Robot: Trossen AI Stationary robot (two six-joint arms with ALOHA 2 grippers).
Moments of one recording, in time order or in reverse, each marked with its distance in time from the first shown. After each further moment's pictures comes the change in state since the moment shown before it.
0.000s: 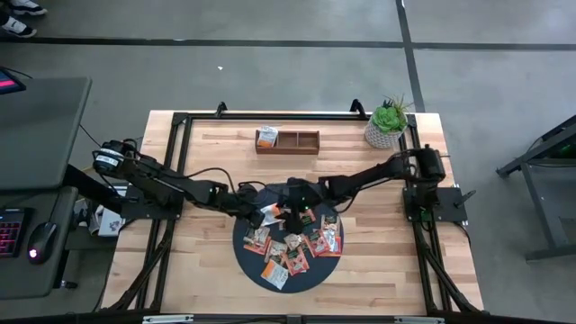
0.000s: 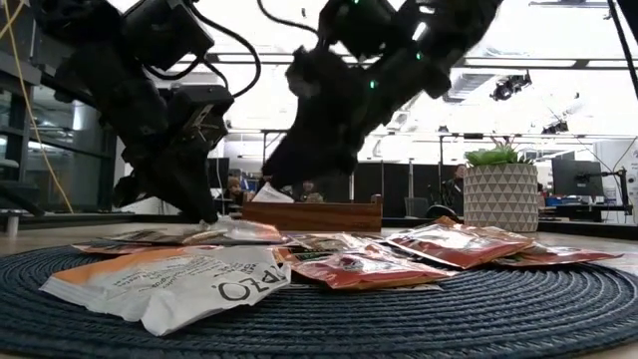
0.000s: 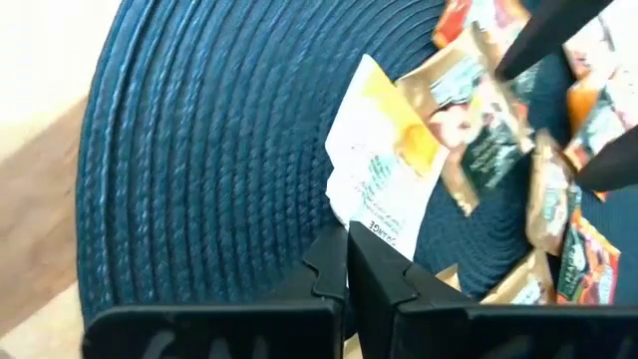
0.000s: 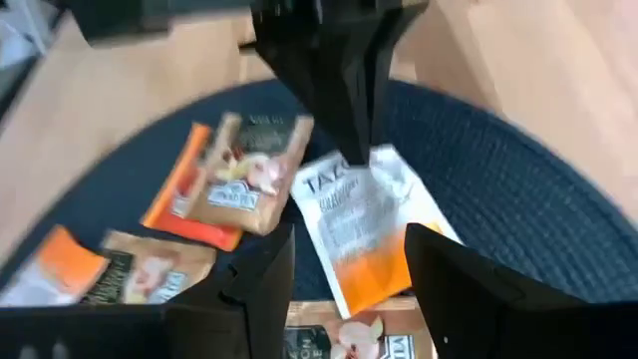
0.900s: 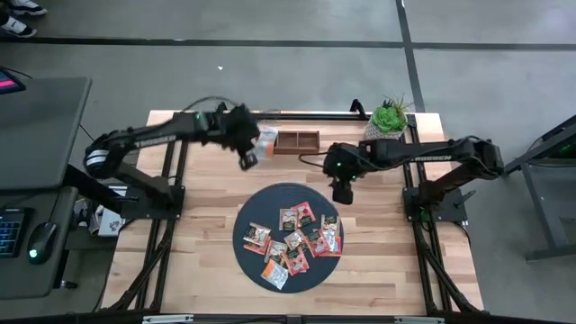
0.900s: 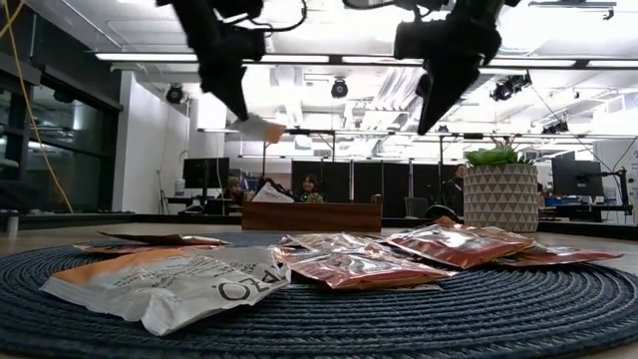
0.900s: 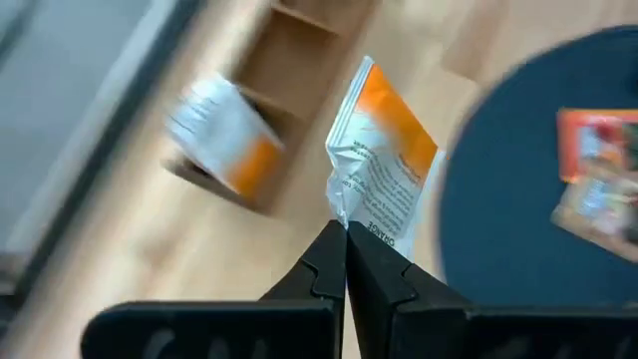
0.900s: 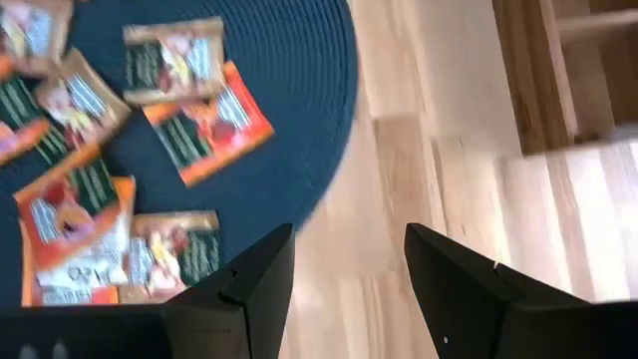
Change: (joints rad) left arm 0.583 -0.087 0.671 -0.893 0.049 1.100; right arm -0.170 -0.501 0.001 -0.959 0.121 -0.192
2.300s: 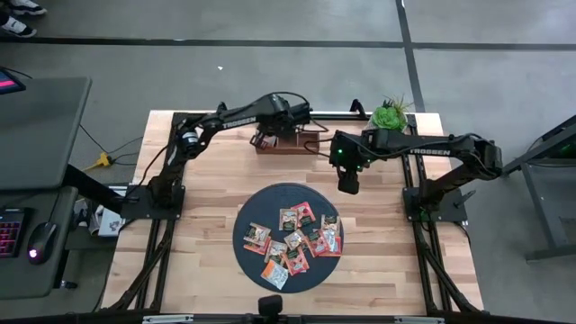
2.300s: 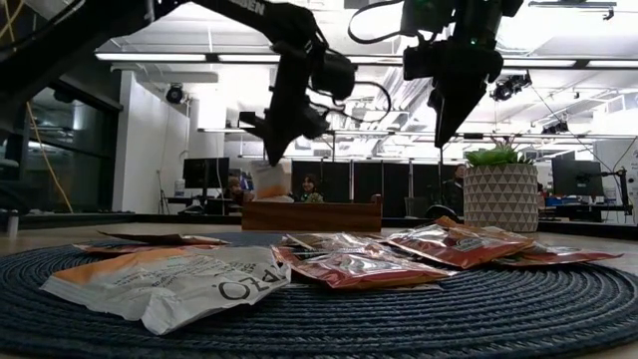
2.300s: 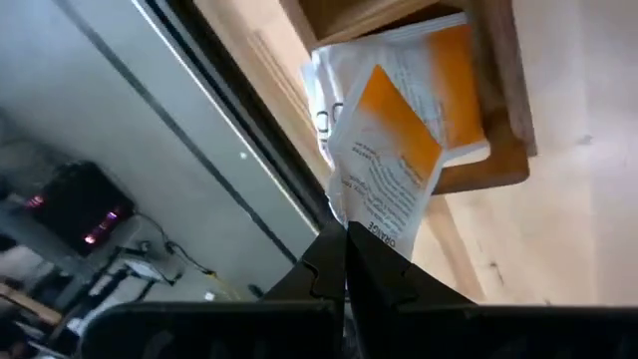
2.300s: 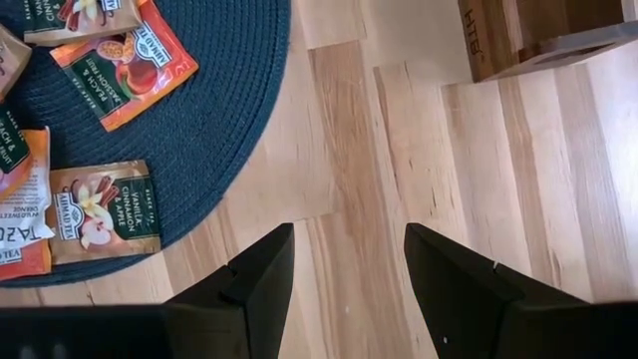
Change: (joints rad) left arm 0.023 0.796 0.810 -0.530 -0.497 0.875; right arm -0.131 0.000 0.000 -0.117 -0.007 -0.067
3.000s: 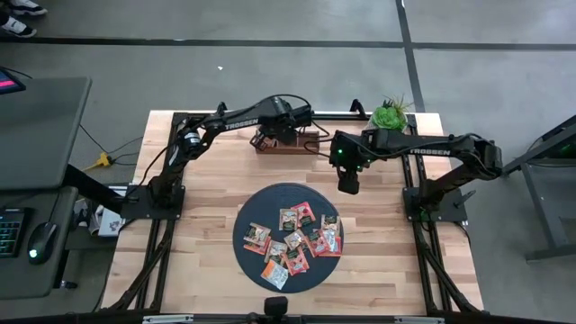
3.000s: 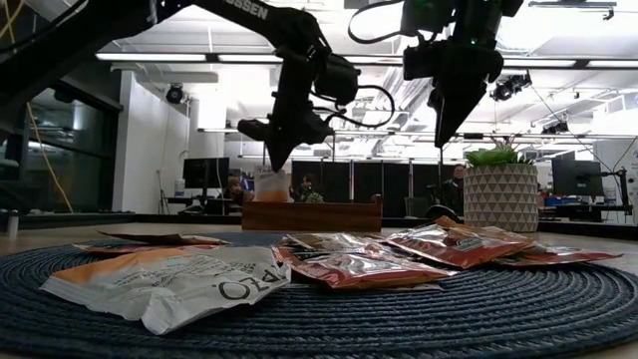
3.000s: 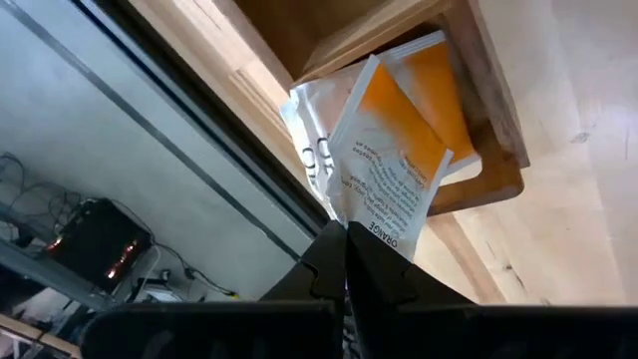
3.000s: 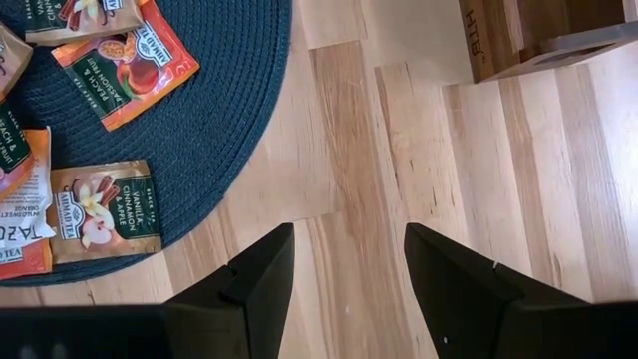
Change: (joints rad) left arm -0.012 0.021 -0.007 0.019 0.035 0.106; right arm 0.000 0.000 0.000 0.000 0.000 -0.001
